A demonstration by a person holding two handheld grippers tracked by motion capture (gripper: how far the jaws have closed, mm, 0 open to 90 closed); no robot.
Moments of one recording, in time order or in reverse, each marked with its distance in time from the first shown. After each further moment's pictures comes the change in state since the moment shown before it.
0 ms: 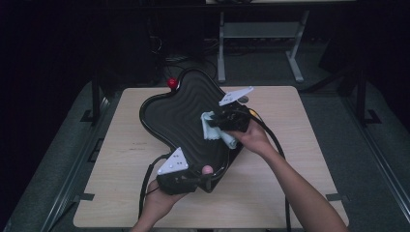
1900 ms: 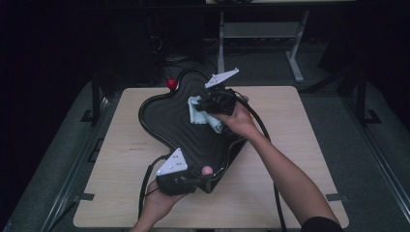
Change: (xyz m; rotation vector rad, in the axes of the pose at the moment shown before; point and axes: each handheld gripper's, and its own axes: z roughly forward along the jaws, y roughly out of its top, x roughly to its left) left arm -0.001 -0.001 -0.002 0.000 0.000 -0.002; right arm -0.025 0.049 0.023 -0.036 -0.003 0.012
